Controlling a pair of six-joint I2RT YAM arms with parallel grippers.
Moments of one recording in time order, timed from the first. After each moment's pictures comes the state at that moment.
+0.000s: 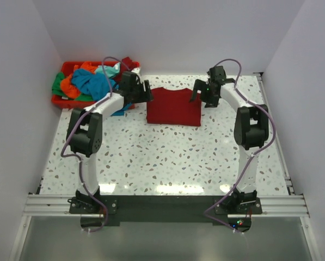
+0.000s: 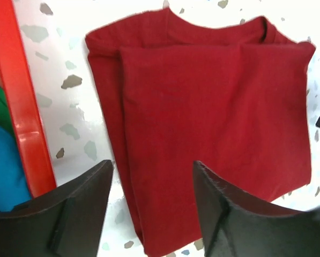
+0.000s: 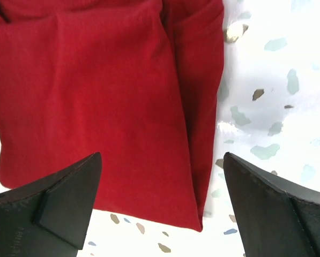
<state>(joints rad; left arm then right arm) -0.31 2.05 1.54 -0.18 0.17 -0.41 0.16 2.17 1.80 -0.63 -0.19 0.43</state>
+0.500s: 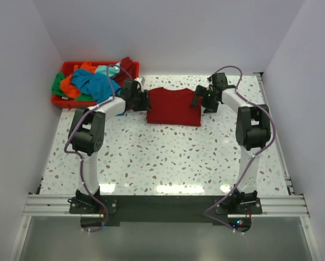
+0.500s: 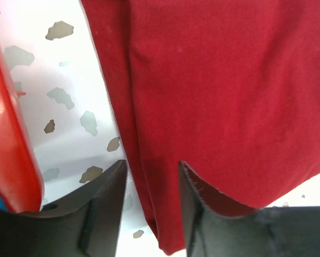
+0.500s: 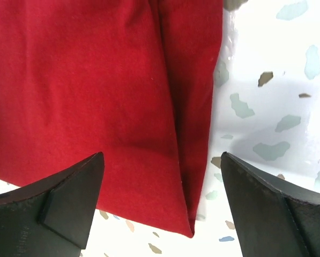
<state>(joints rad) -0.31 2.08 1.47 -0.19 0.21 -0.38 0.14 2.15 1.64 -0.52 -0.28 0.42</state>
